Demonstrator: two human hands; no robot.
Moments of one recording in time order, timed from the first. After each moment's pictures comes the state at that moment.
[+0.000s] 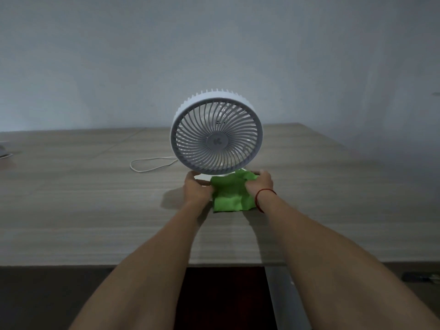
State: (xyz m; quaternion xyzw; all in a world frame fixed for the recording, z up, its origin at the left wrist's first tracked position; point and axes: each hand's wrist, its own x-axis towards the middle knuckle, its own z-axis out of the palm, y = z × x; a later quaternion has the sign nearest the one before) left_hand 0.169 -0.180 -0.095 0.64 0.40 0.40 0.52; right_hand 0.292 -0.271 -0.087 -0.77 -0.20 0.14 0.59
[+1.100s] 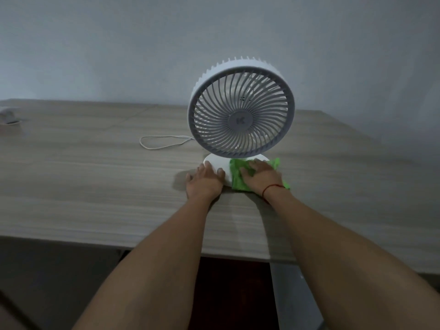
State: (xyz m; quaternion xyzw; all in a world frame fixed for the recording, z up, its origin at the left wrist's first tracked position) left_hand 0.165 -0.155 -0.123 0.85 0.46 0.18 0.16; right_hand 0.295 -0.242 -0.114 -0.87 -0.43 -0.01 0.22
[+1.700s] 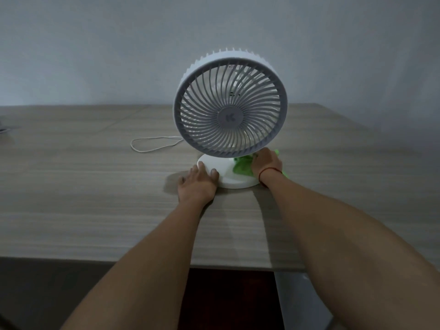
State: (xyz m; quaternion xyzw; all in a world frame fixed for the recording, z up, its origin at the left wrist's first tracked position) left_hand 0.170 -0.141 -0.130 0.86 0.46 0.19 0.13; right_hand 0.320 -0.220 -0.092 -0.90 -0.31 0.01 0.32
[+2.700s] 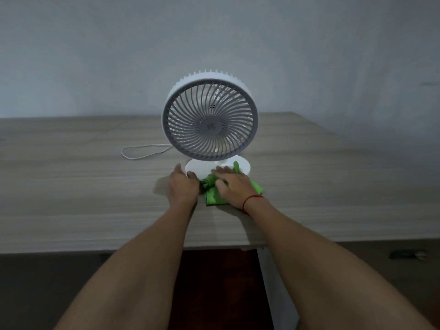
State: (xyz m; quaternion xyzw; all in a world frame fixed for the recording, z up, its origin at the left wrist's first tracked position) left_hand 0.149 -0.178 -0.114 0.72 0.49 0.39 0.30; right_hand 0.248 -0.282 -0.108 -0.78 -0.54 0.03 0.31
